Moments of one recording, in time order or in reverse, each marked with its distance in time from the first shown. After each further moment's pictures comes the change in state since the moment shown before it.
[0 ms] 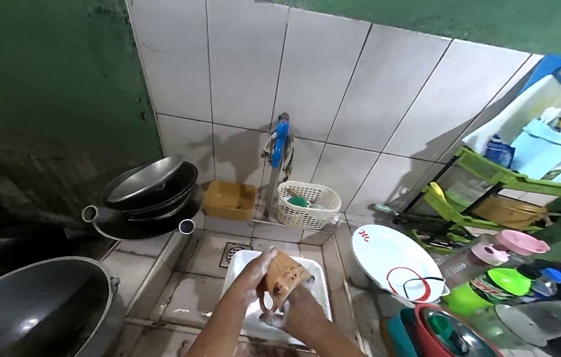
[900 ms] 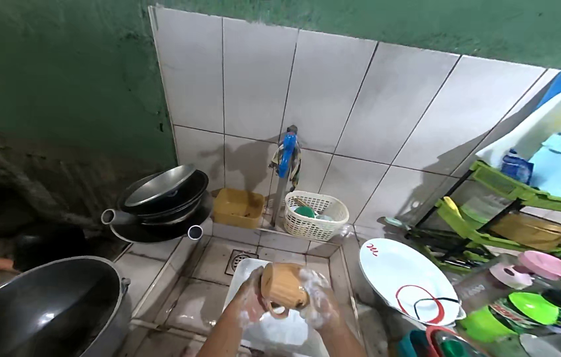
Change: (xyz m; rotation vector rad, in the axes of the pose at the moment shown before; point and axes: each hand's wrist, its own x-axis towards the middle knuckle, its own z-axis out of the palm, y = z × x) left_hand 0.004 -0.036 -0.016 -0.341 -0.018 0.052; right_hand 0.030 0.012 -0.022 1.636 0.312 0.412
